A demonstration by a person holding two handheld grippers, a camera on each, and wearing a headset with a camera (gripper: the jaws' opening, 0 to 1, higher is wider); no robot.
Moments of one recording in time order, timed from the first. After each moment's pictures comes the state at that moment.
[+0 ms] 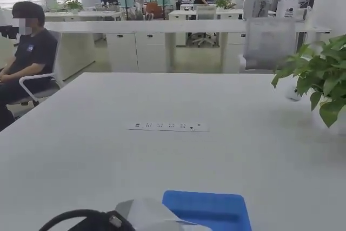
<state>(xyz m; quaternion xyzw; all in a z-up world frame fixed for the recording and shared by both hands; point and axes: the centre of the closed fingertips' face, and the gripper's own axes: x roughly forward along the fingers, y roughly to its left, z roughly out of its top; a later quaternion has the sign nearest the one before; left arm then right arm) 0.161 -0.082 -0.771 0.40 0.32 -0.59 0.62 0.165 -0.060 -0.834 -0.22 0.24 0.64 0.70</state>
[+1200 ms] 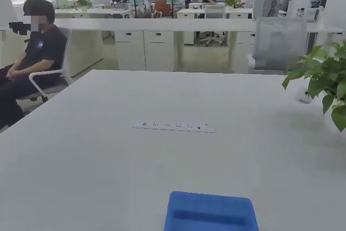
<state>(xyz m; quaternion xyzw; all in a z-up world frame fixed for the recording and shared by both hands) 0.156 -0.098 -0.765 0.20 0.23 -0.61 0.73 0.158 -0.058 -0.835 -0.20 0.24 0.65 0.69</state>
